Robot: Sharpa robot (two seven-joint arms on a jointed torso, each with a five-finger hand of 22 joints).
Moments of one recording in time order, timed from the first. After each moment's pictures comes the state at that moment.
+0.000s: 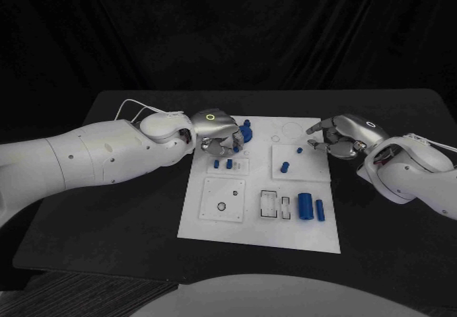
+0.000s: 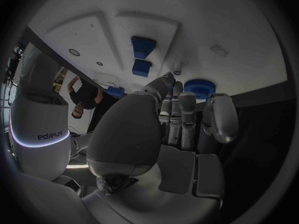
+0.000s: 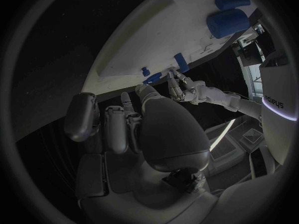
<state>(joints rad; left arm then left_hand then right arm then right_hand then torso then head) 1.31 -0.64 -0.21 1.26 -1.69 -0.35 0.34 1.47 -0.05 0.31 0.01 0.18 1.09 0.07 0.19 0.30 1.11 0.01 0.30 0.28 1.17 -0.04 1.25 0.65 0.08 1.40 0.07 1.20 1.31 1.26 -0.97 -0.21 1.53 -1.41 -0.53 -0.01 1.38 0.02 0.07 0.22 0.58 0.80 0.12 0.16 0.09 1.46 0.01 1.57 1.31 1.46 -0.06 1.41 1.31 0.08 1.45 0.05 1.15 1.31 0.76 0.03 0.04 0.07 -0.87</state>
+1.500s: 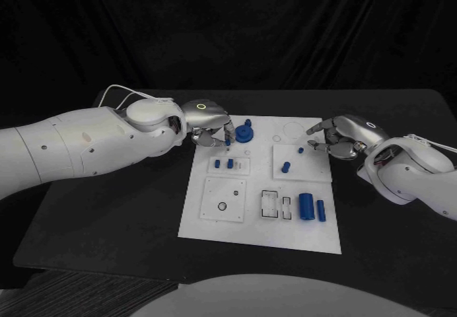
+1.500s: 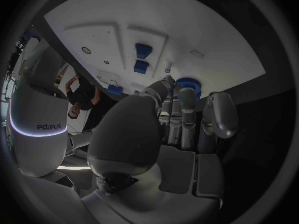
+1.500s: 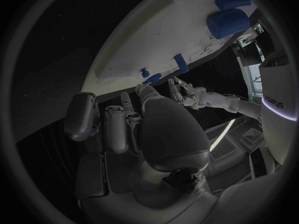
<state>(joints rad) 1.38 -0.71 -0.21 1.33 -1.69 -0.24 0.30 1.45 -0.04 0.32 0.04 0.14 1.05 0.07 0.14 0.29 1.08 0.01 0.22 0.25 1.16 -0.03 1.21 0.59 0.08 1.38 0.07 1.15 1.31 1.26 -0.97 -0.21 1.54 -1.41 -0.52 -0.01 1.38 0.02 0.07 0.22 0.58 0.80 0.12 0.16 0.09 1.46 0.01 1.57 1.31 1.46 -0.06 1.41 1.31 0.08 1.45 0.05 1.14 1.31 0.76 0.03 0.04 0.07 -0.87</state>
